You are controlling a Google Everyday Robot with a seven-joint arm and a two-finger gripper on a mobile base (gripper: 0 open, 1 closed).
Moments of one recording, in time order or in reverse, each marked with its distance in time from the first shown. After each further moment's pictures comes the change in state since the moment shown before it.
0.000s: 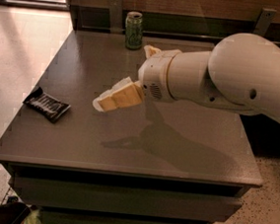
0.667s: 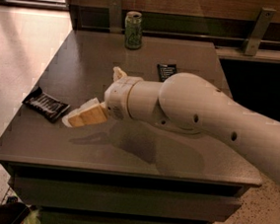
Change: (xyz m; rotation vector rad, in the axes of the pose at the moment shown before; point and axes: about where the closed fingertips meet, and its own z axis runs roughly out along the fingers) arm 0.019 0.046 0.081 -0.054 -0.080 0.046
